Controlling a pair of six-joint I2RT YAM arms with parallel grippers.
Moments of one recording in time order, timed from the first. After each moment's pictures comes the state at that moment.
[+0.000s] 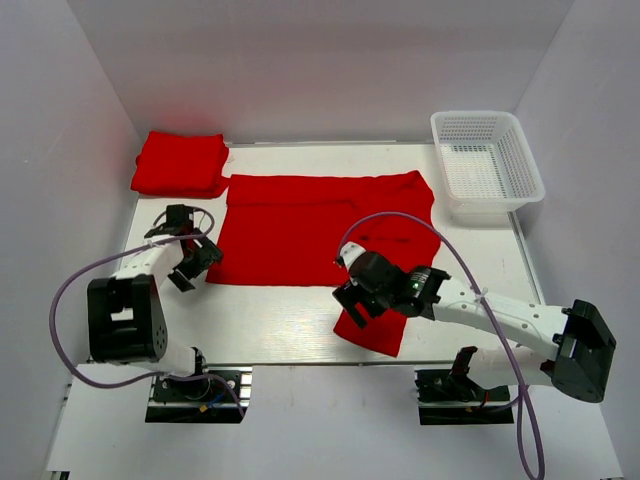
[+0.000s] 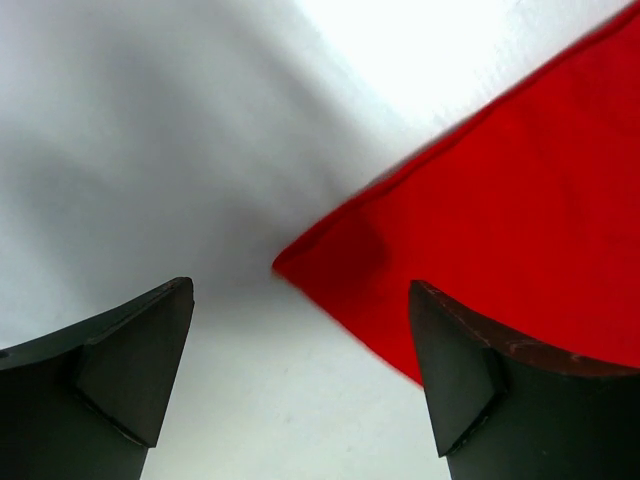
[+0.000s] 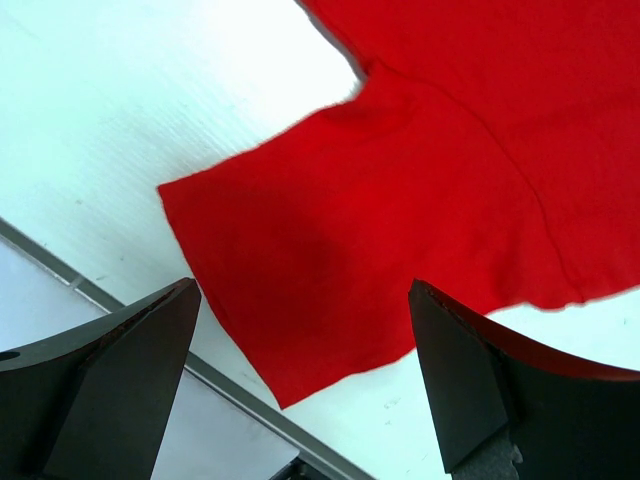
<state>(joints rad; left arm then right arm) 0.07 1.45 0.83 -0.61 -0.13 -0.70 1.07 1.21 0.86 -0.66 0.19 0.17</state>
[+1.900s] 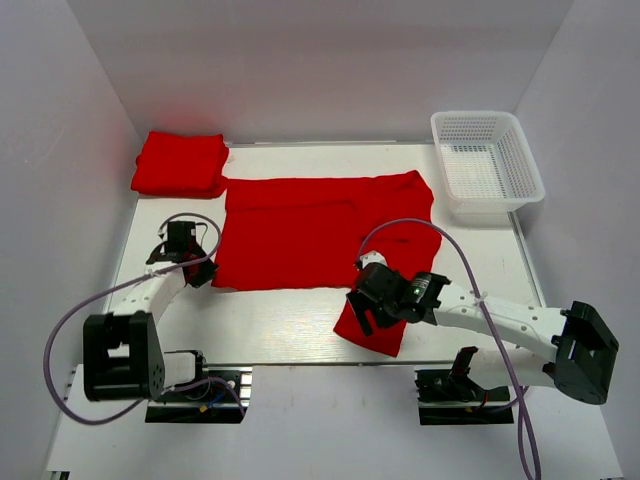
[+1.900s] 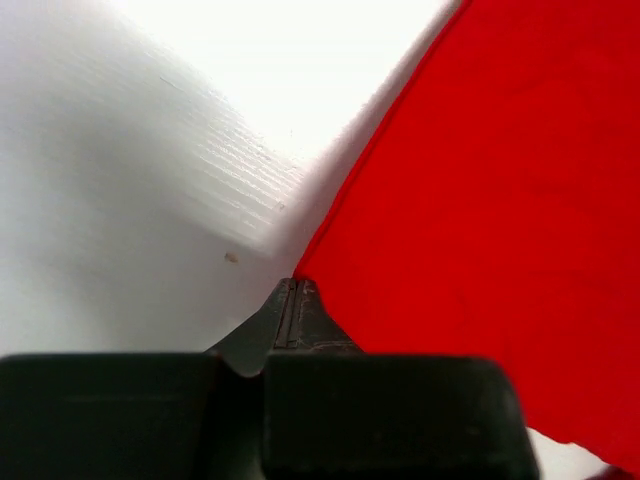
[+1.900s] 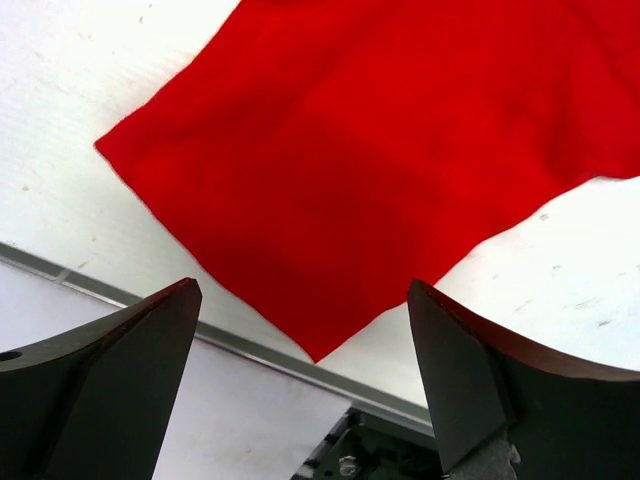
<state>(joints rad) 0.03 1.29 0.64 -0.38 -0.06 -0.62 1.07 1.18 0.79 -0.76 0.24 0.48</state>
